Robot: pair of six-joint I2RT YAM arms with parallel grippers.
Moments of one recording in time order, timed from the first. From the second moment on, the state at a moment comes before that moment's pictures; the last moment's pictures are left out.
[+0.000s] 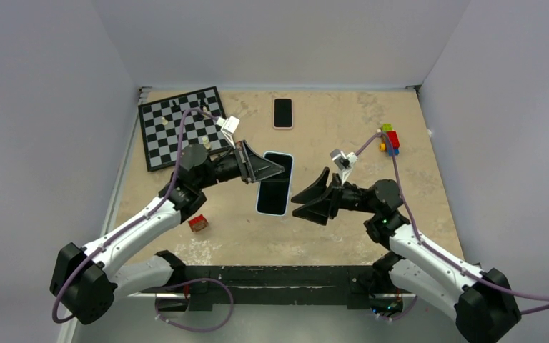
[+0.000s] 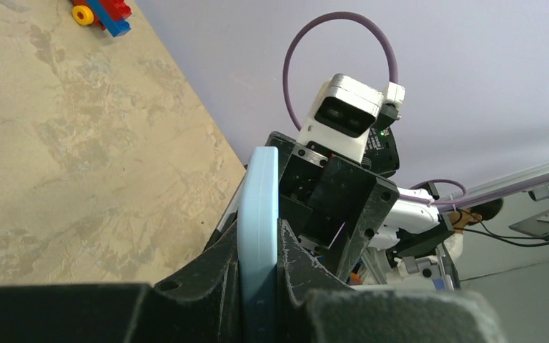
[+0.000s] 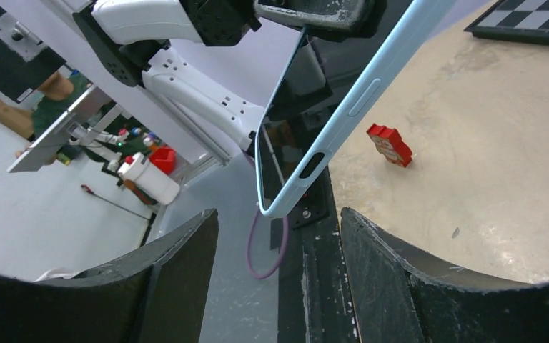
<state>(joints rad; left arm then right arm) -0.62 1.07 0.75 0.36 0.58 -1.03 0.56 0.83 0.38 0.70 -0.88 0.83</state>
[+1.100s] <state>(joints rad) -0.61 1.00 0.75 0.17 0.58 -0.98 0.69 1.23 0.49 1.01 -0.85 1.03</state>
